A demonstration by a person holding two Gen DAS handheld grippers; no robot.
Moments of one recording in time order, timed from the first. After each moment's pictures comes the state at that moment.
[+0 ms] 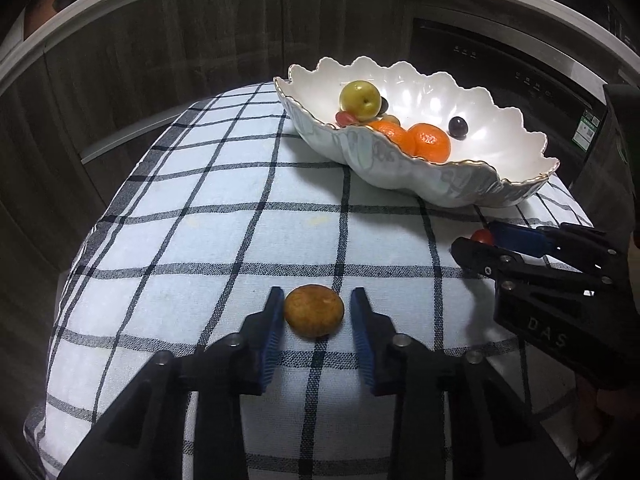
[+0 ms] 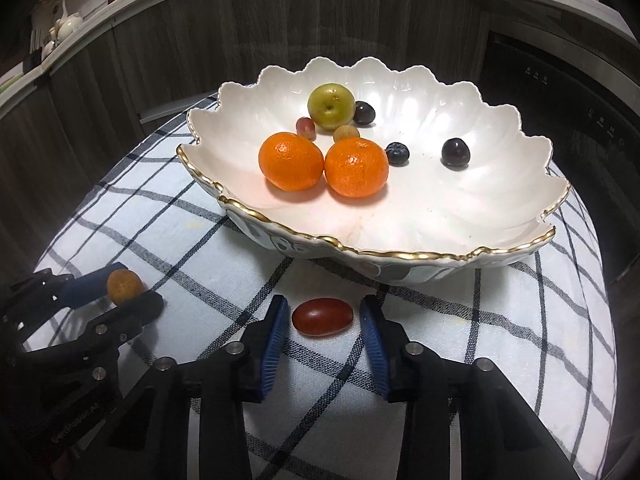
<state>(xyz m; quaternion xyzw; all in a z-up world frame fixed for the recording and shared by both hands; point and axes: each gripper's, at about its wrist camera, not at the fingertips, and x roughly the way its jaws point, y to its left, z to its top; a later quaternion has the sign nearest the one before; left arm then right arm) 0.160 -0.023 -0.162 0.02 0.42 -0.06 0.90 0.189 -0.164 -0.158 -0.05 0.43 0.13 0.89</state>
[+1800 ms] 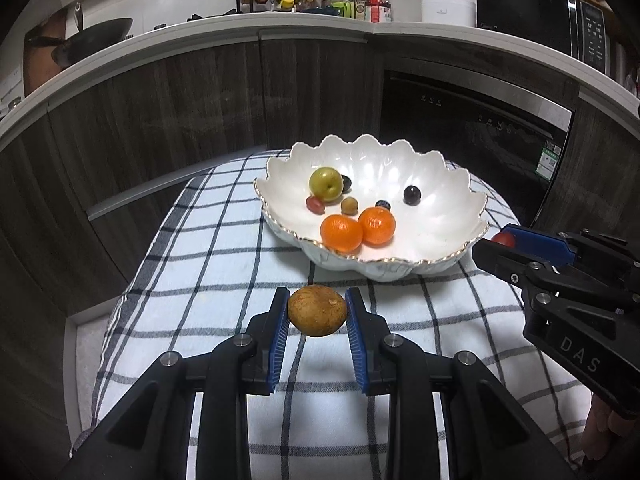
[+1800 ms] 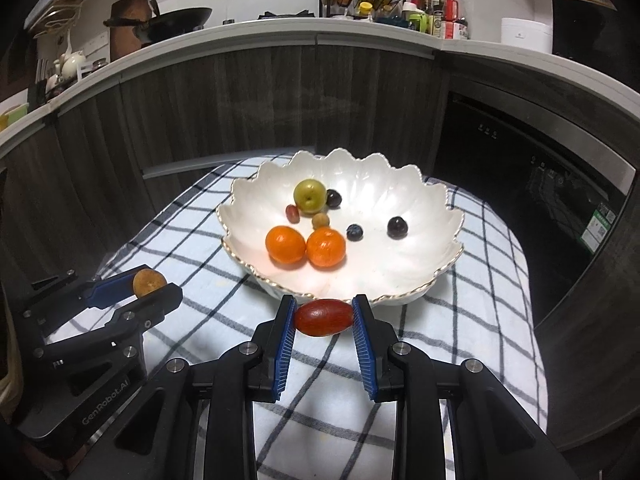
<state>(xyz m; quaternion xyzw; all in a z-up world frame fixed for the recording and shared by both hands) 0.137 -0.042 -0.081 0.03 0.35 -0.08 0.93 0.136 -0.184 -0.064 -0.05 0.35 0.10 0.93</state>
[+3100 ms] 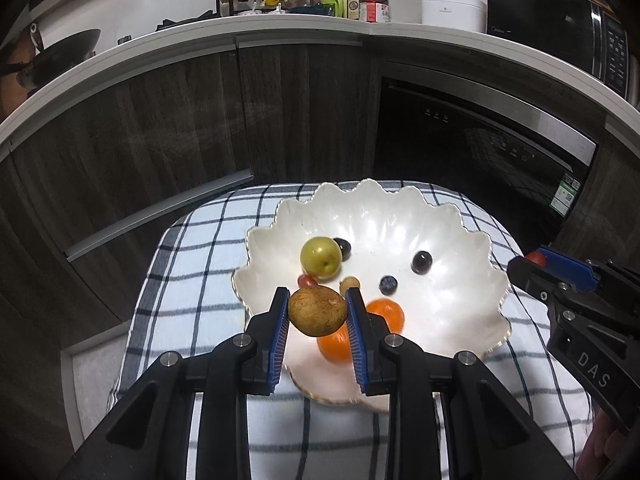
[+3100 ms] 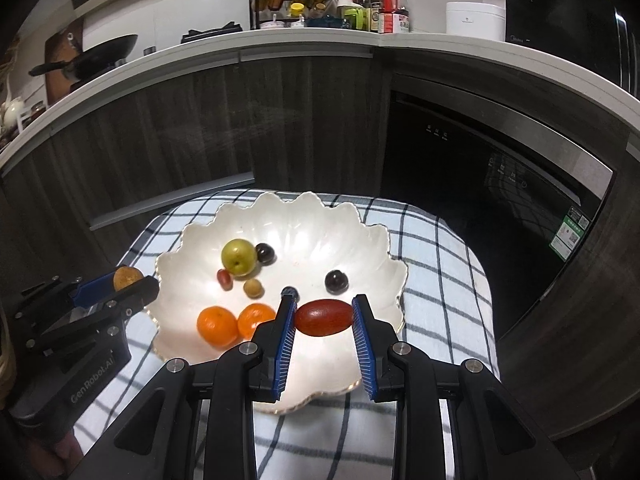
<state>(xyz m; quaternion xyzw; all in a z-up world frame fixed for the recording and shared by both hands) 0.250 -0.063 -0.044 0.04 0.36 -0.10 0.93 0.218 -0.216 -0.027 0.00 0.36 0.00 0.93</state>
